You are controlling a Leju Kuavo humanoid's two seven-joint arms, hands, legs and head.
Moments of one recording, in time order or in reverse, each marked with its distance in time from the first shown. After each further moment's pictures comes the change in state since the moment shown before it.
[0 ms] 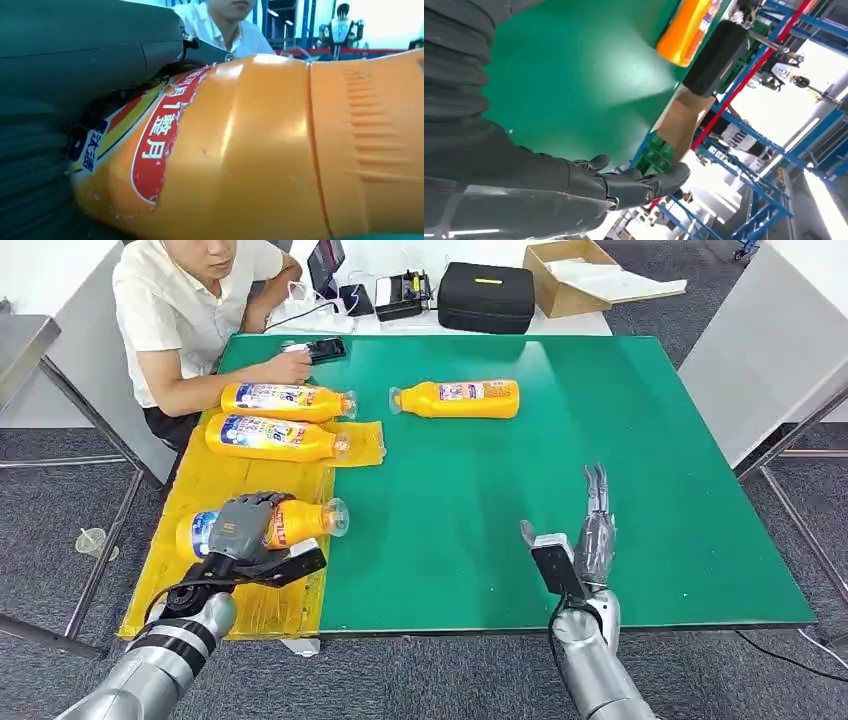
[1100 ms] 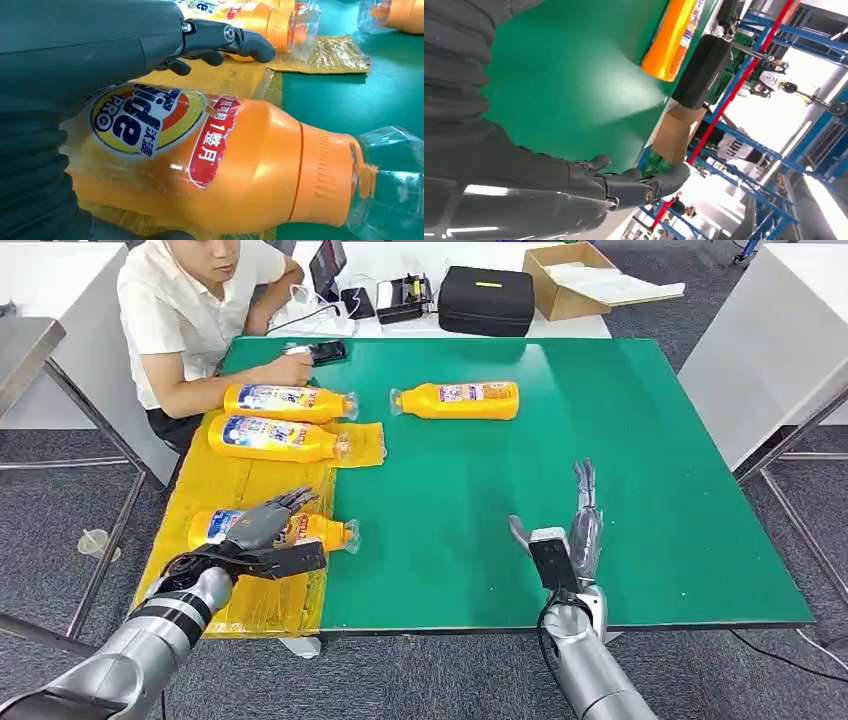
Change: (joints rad) left arm -0.132 -0.009 -0.009 0.161 0.109 -0.446 -0.130; right arm -0.030 -0.031 0.129 0.018 -0.166 -0.018 0.000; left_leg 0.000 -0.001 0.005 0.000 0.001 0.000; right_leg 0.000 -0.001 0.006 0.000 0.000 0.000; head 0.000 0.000
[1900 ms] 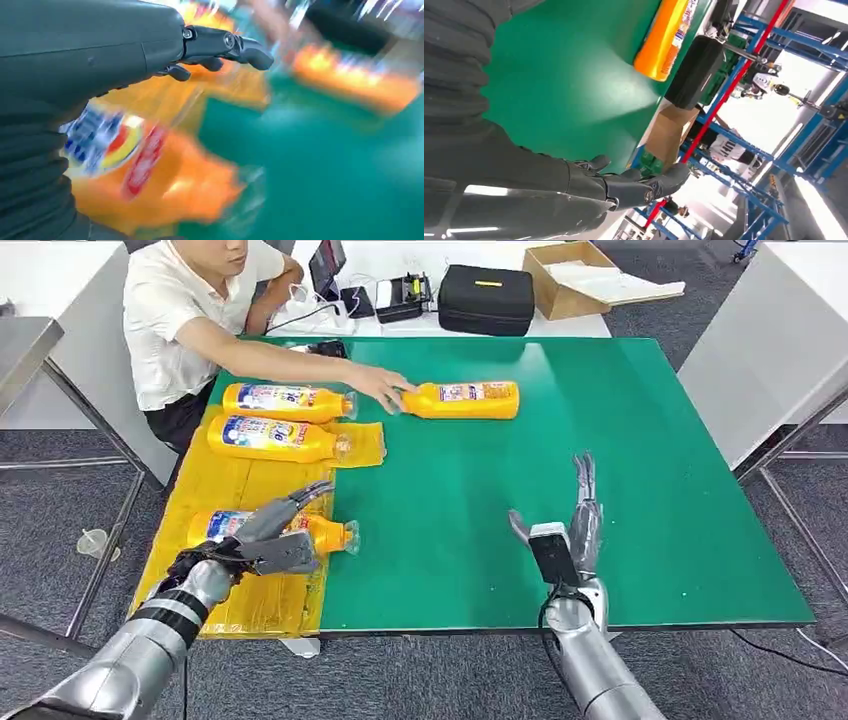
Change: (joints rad) left arm 0.066 0.015 -0.005 -0.212 0.319 -0.125 -0.212; right arm -0.021 -0.019 0.028 0.000 -0.006 -0.002 0.000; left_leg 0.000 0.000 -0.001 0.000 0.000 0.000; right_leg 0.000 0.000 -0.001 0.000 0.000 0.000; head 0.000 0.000
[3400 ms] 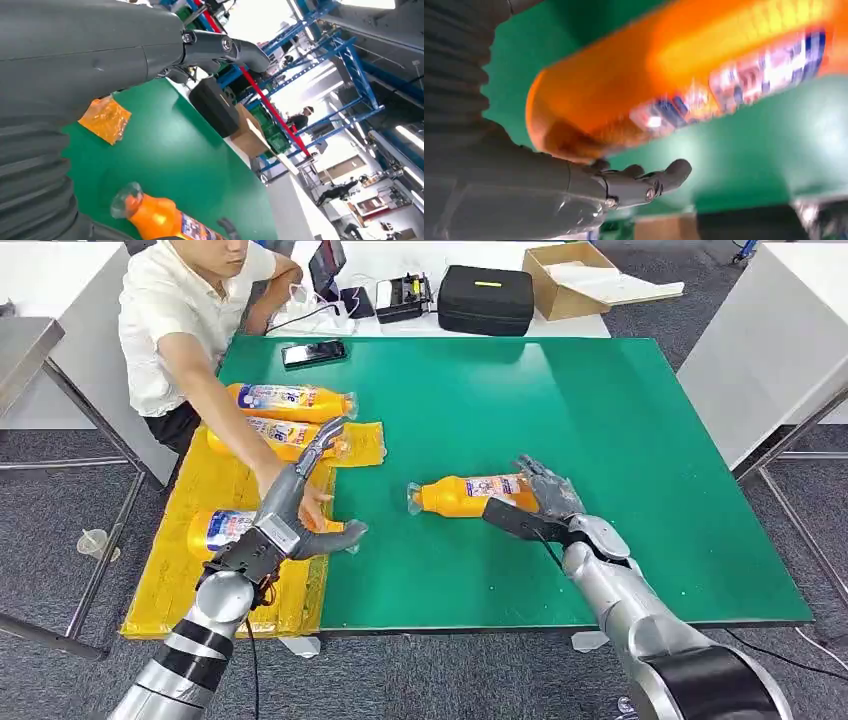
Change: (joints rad) left arm 0.199 -0.079 -0.053 -0.550 0.397 0.039 0.088; right arm -0.397 -0.089 0.042 0.531 0.708 0.498 0.319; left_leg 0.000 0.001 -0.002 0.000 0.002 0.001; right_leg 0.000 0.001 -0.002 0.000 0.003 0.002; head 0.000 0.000
